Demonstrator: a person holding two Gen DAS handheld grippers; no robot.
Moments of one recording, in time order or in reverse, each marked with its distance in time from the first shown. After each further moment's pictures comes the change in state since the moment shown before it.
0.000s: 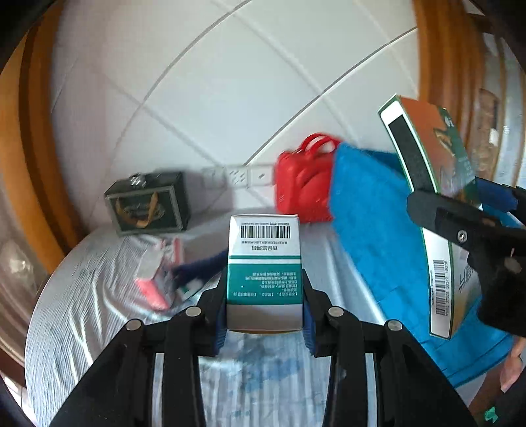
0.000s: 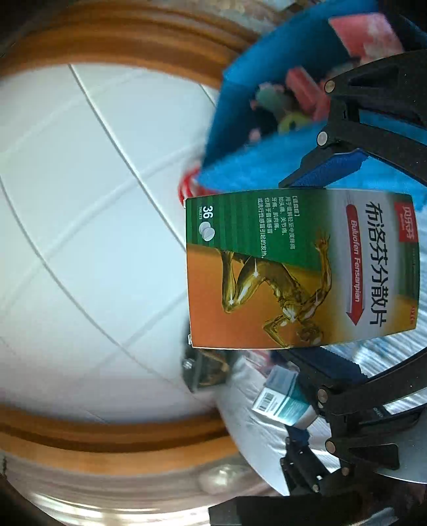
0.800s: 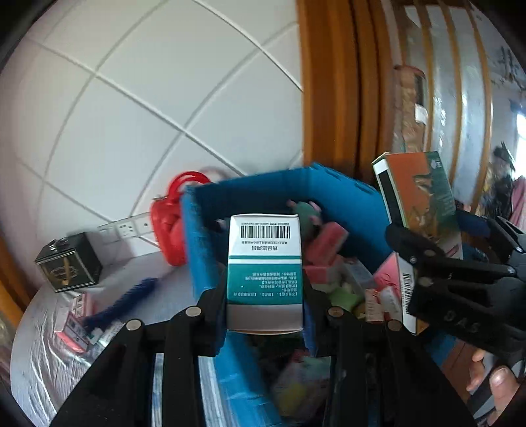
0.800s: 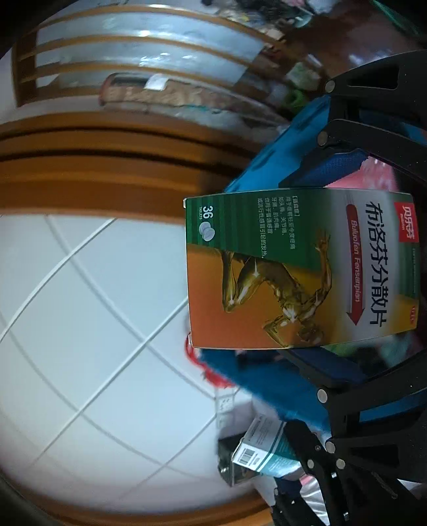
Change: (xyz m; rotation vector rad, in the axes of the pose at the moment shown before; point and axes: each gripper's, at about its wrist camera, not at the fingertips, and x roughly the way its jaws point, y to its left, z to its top) left arm -0.017 -0.279 0.040 0.211 -0.054 -0.207; right arm -0.076 -0.255 -0.054 0.208 -0.027 -0.318
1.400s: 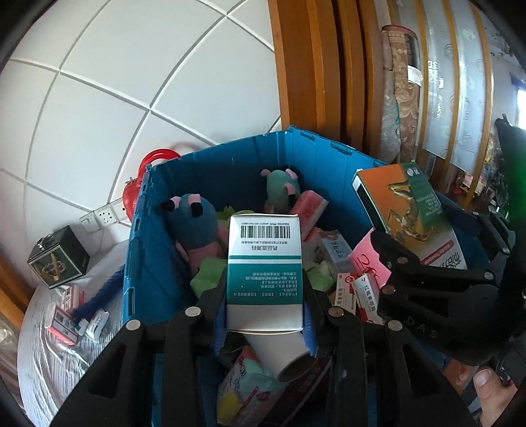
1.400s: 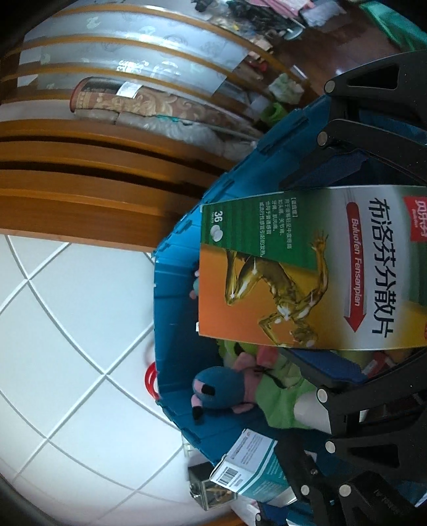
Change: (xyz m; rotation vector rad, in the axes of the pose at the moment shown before) left arm 0.045 -0.074 -0.001 0.051 0.127 0.013; right arm 0.057 -0.067 -0.044 -0.015 0.117 -0.044
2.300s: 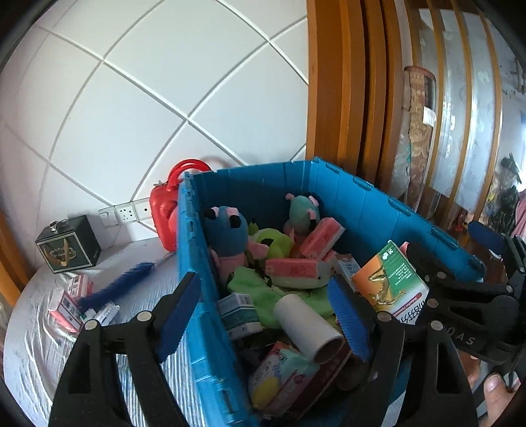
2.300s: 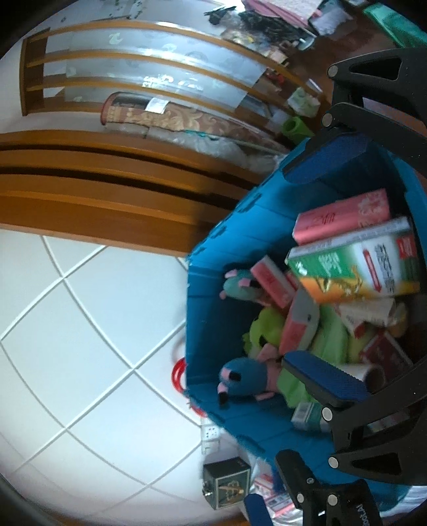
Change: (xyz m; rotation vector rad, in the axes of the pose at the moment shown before) left arm -0.055 0.067 -0.012 -0.120 -0.114 -0.022; right arm -0.068 0.030 0.014 -0.022 -0.126 -0.049
